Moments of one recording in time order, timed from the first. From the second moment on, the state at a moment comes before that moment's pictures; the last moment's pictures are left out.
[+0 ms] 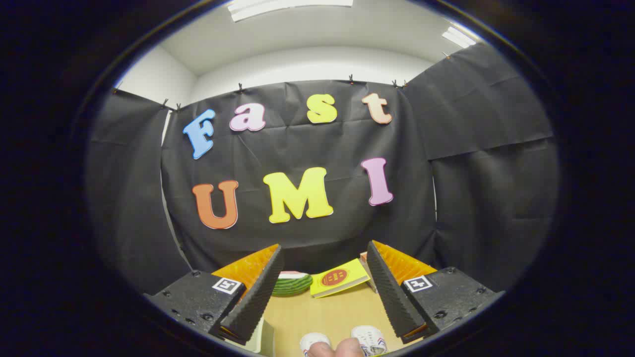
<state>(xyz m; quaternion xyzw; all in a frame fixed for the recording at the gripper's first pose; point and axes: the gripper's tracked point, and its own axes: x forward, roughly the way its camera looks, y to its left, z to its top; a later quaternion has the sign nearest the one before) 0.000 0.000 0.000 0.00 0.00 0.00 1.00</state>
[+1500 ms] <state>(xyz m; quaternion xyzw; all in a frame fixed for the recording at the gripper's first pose) -0.024 0.078 -0.135 0.01 0.16 0.19 0.97</state>
